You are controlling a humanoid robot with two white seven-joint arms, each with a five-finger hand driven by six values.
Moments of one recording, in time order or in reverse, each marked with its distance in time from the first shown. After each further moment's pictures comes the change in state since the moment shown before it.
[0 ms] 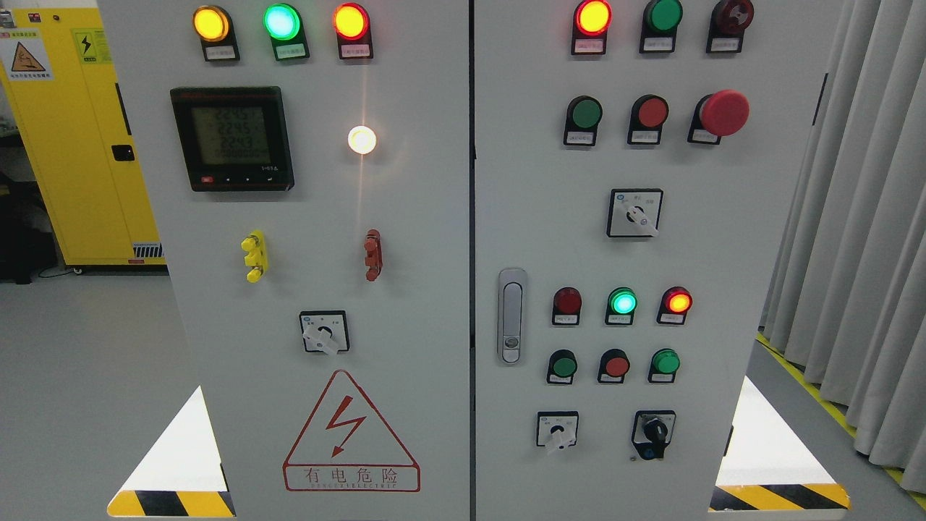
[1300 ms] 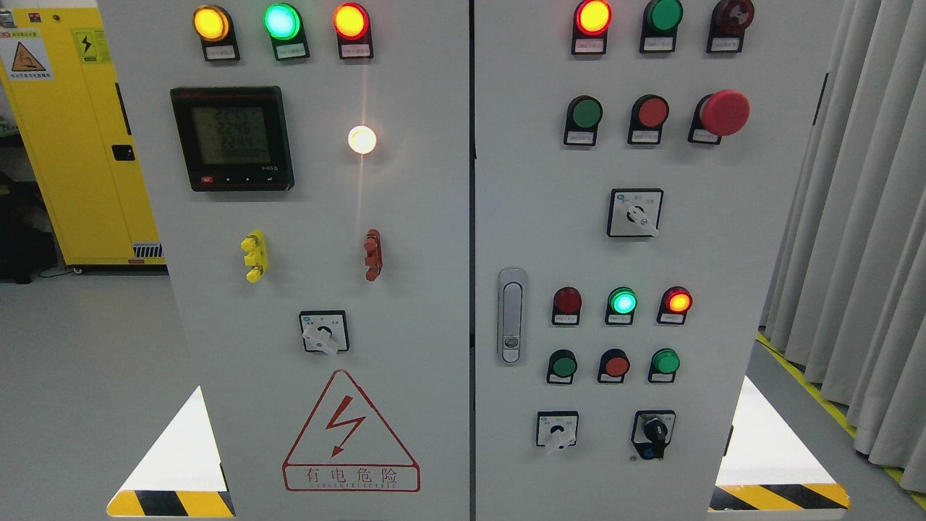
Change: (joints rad) left arm 0.000 -0.001 0.001 0.000 0.000 0.003 0.001; right arm -0.095 -0.015 -0.002 -0.022 -0.010 -0.517 -0.008
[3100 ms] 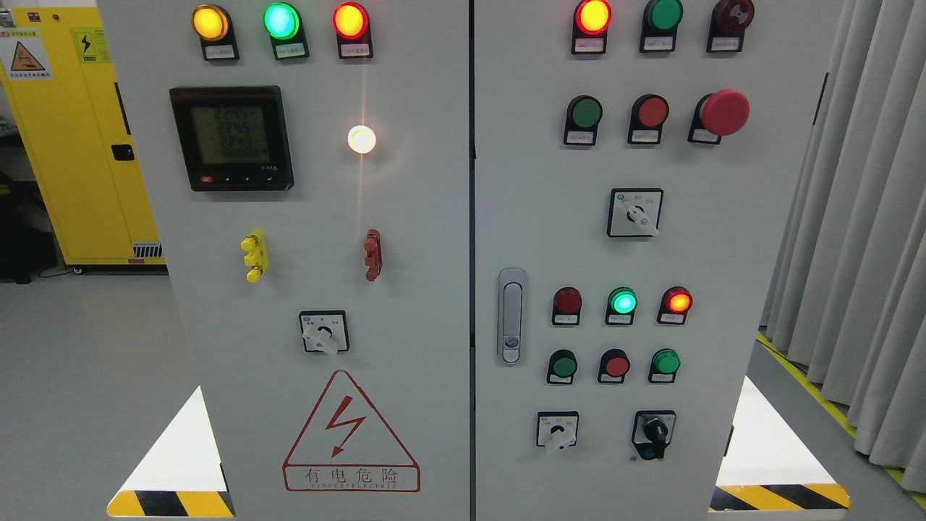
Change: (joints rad) left arm 0.000 -0.098 -0.003 0.000 -0.002 -0.009 -0.001; right arm 0.172 0.061 0.034 -1.407 0.345 0.038 0.176
